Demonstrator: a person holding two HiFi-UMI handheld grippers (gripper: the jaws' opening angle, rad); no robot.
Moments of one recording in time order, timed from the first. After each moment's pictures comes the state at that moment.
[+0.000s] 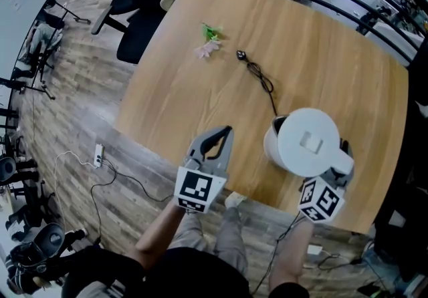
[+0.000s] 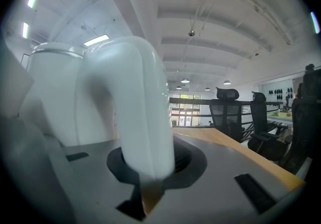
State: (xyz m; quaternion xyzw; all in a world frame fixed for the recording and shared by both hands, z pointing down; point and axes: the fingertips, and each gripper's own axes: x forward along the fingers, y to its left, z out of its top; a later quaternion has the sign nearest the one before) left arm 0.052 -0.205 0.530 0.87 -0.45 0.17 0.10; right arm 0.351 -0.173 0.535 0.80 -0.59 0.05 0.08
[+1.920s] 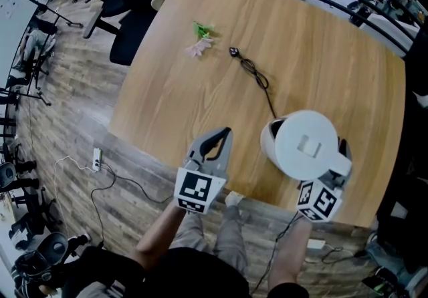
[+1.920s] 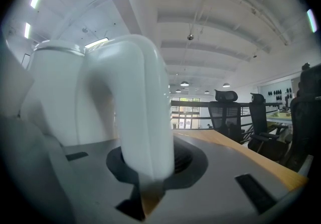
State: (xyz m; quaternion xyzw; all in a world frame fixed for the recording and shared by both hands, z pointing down) left arm 0.058 -0.206 0.552 0.88 -0.43 0.17 0.13; right arm 0.350 -0.168 0.546 0.80 -0.59 0.03 0.07
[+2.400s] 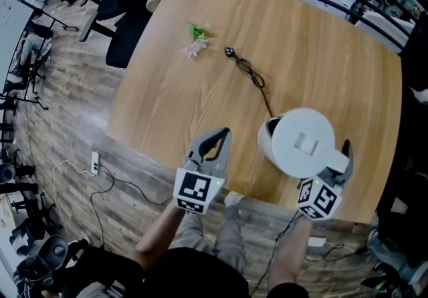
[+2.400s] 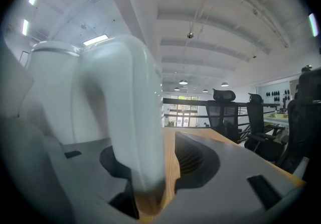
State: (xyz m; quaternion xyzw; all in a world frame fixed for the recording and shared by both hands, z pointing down) left arm 0.064 -0.204 0.549 0.88 -0.42 0.17 0.13; right arm 0.356 -0.163 0.545 0.81 -0.58 0.04 0.08
